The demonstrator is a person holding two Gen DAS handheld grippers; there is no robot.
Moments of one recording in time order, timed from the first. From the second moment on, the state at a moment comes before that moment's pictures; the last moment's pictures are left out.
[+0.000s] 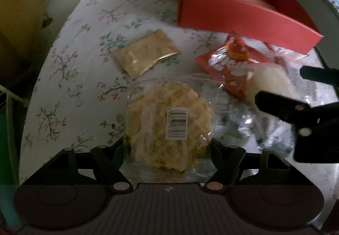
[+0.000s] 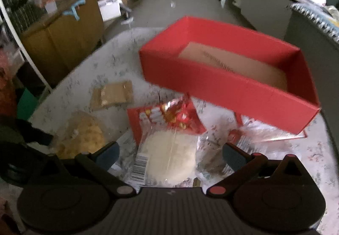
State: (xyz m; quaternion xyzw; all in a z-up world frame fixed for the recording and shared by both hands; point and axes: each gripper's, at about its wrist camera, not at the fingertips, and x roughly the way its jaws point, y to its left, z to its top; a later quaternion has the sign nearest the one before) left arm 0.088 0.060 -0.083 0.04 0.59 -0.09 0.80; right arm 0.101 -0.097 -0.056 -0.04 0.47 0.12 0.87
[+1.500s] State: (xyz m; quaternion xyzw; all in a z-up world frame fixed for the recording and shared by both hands) left arm 0.107 0.031 -0.029 -0.04 0.54 -0.09 0.83; right arm 0.094 -0.177 -0.003 0.04 0.45 0.11 0.89
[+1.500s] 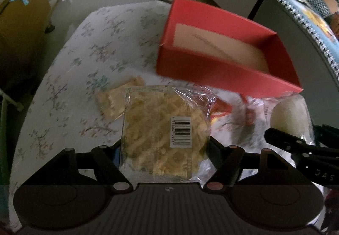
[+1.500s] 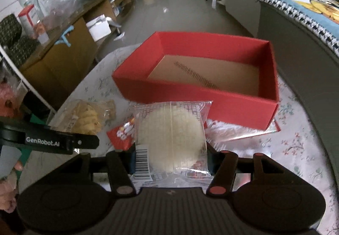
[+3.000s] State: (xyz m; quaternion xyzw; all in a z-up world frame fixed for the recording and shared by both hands) left arm 0.250 -0.050 -0.047 0.02 0.49 -0.05 0.87; right arm 0.262 -0.225 -0.049 0.05 0.45 0.06 0.89
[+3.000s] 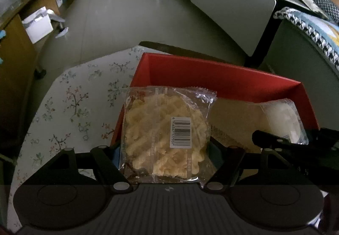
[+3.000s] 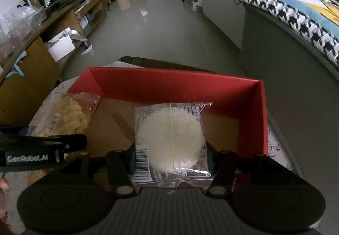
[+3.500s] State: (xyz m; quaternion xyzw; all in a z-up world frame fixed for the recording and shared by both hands) left arm 0.240 -0.053 -0.035 0.04 0.47 -0.04 0.88; right arm 0.250 -0.219 -0.033 0.03 0.43 0.06 0.90
